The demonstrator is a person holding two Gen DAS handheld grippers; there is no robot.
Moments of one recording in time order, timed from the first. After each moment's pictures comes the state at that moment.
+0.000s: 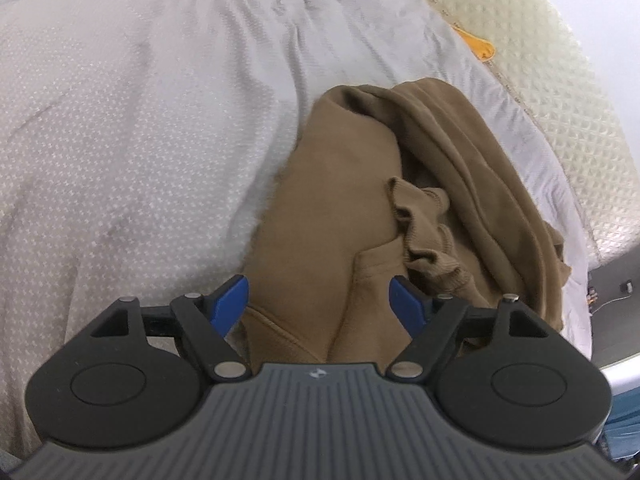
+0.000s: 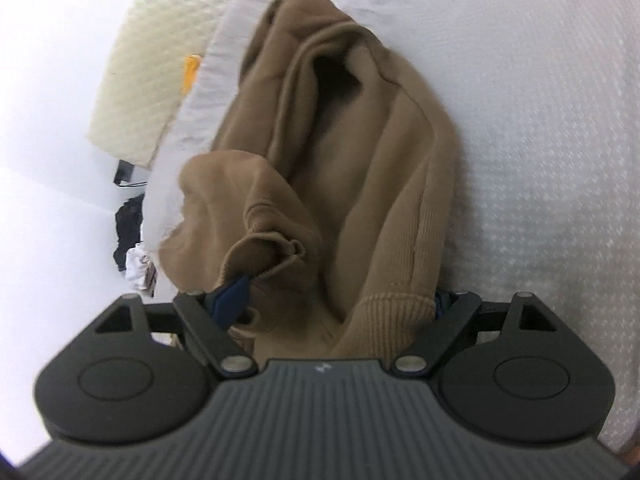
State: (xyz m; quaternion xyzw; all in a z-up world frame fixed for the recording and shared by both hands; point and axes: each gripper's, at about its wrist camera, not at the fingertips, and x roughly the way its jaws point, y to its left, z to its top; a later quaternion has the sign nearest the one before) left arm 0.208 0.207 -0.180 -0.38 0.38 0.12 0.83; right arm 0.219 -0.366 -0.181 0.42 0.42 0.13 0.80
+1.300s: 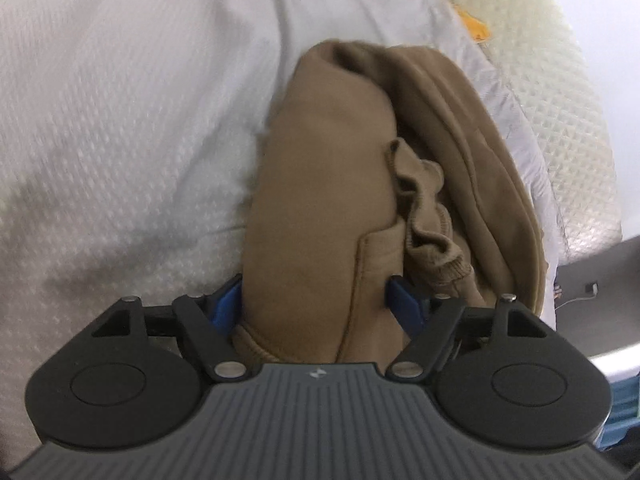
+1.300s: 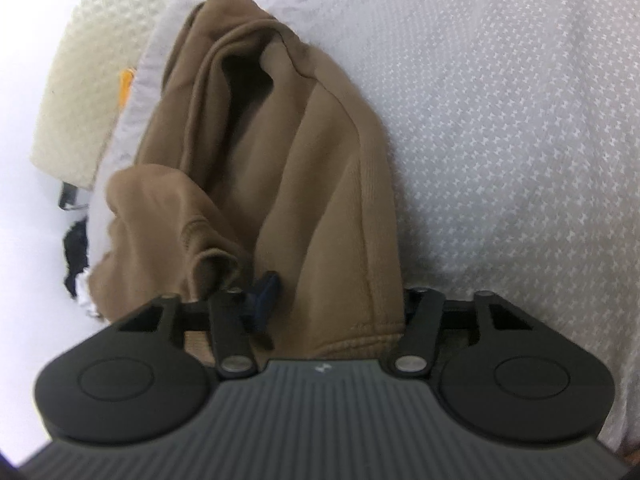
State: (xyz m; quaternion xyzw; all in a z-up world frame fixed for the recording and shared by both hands) left arm 0.240 0.208 -0.223 -0.45 0.39 0.06 0.80; right arm 0.223 -0.367 -0.216 0.41 0.45 0.04 0.79
